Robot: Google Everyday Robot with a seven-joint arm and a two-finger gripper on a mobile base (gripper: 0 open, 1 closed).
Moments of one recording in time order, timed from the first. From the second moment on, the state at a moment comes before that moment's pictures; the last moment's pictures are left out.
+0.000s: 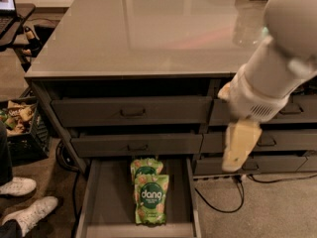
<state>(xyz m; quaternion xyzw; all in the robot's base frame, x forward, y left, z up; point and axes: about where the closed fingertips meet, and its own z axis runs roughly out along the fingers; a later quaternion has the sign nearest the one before) 0.430 -0.158 0.862 -0.65 0.75 0.03 0.12</state>
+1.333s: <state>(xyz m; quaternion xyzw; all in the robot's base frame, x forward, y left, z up) 0.421 -0.093 0.704 -0.65 0.75 0.10 0.10</state>
